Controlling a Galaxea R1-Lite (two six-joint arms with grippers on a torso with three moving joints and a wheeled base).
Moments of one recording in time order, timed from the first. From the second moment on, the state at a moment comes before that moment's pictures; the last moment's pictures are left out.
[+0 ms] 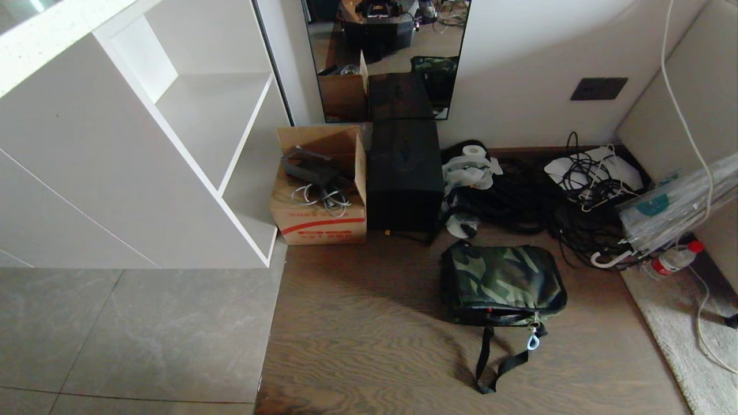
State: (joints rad) left arm 0.00 0.00 0.00 0.00 0.00 0.00; right arm 0.01 0.00 0.00 0.00 0.00 -0.04
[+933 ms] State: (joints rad) left arm 0.00 0.00 0.00 0.00 0.00 0.00; right arm 0.01 0.00 0.00 0.00 0.00 -0.04
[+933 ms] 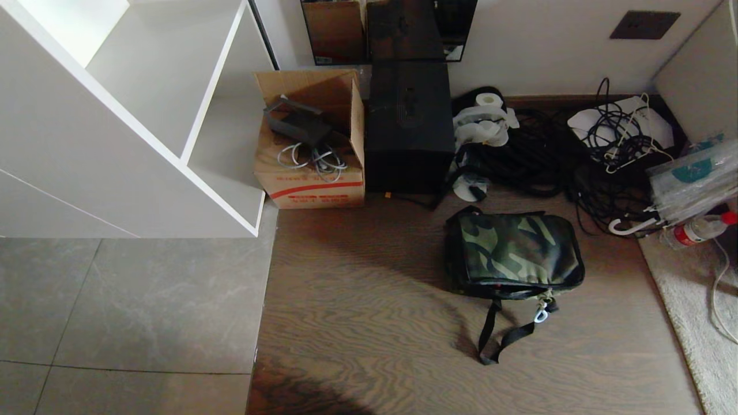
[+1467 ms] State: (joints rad) left arm 0.00 0.00 0.00 0.00 0.00 0.00; right arm 0.01 0.00 0.00 0.00 0.00 -0.04
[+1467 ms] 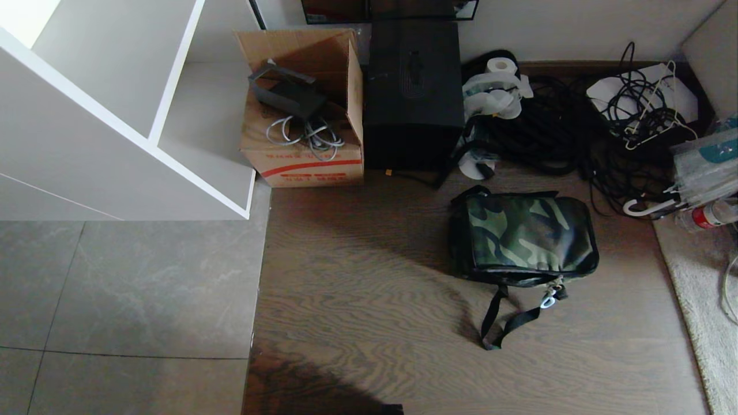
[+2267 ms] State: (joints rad) left arm 0.00 0.00 0.00 0.00 0.00 0.00; right arm 0.01 0.00 0.00 0.00 0.00 -0.04
